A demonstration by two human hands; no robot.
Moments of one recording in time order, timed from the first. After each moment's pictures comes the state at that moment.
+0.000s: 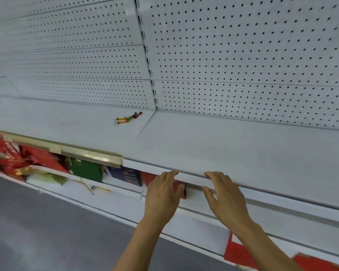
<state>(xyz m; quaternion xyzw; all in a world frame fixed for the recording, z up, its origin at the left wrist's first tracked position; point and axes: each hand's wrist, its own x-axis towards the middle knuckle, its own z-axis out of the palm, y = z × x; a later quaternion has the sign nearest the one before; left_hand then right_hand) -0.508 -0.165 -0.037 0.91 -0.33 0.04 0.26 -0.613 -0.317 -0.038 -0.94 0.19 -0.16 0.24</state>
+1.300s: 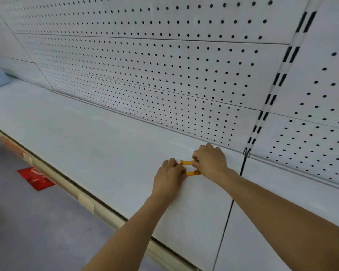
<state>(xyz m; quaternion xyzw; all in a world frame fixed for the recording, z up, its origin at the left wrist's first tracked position) -0.030 -0.109 -0.081 0.93 -0.30 0.05 0.19 -0.040 -0.271 -0.049 -1.00 0.06 0.02 0.08</state>
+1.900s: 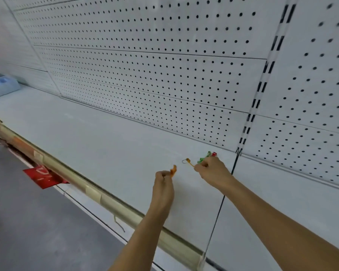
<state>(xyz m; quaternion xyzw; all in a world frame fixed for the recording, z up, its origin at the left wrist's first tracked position) -0.103 -0.093 -0.046 0.78 0.09 -0.13 0.60 -0.124 -0.248 -0.006 -0.88 0.21 0.06 0.43</state>
